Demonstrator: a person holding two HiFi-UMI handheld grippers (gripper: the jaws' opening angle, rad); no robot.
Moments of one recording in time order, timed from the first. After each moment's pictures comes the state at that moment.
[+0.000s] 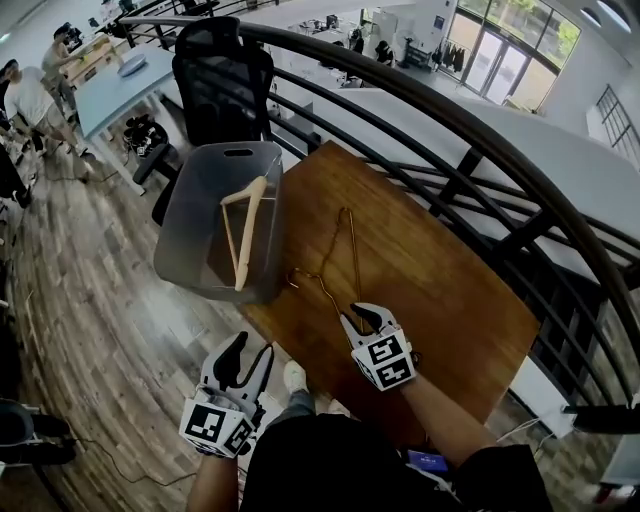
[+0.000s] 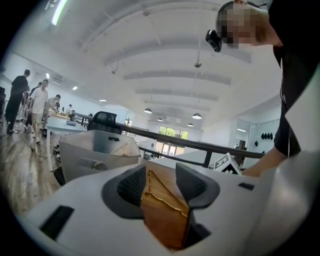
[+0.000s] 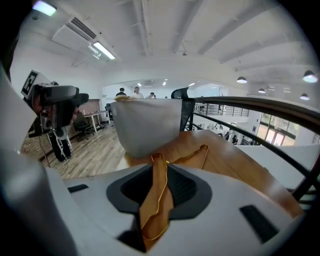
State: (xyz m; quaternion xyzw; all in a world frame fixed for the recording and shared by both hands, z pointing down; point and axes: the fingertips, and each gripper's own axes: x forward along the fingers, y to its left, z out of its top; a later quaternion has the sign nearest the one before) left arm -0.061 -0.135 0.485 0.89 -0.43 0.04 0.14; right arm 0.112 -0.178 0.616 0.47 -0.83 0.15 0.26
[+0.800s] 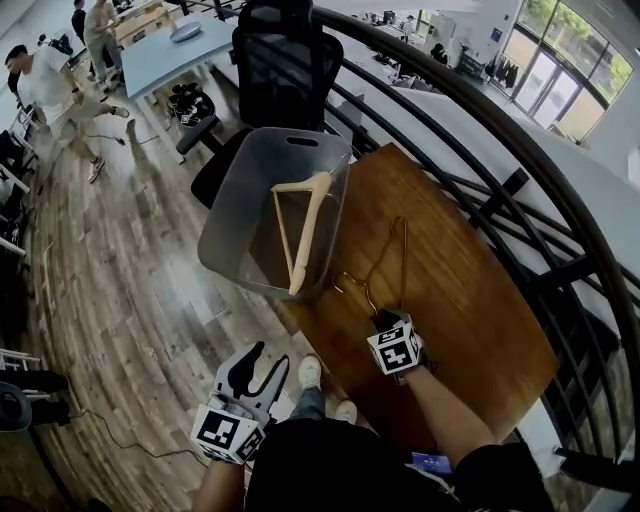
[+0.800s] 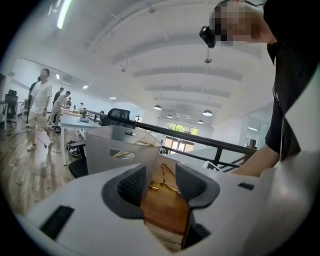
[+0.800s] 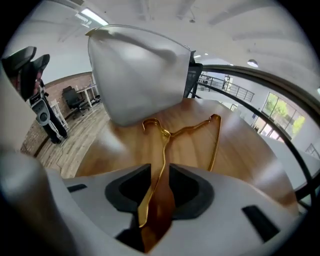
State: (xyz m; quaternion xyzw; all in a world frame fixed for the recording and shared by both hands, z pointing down) left arm -0.112 -0.126 0.507 0.86 -0.48 0.06 0.16; right arm 0.101 -0.209 0.727 0.44 -0.77 0.21 0.42
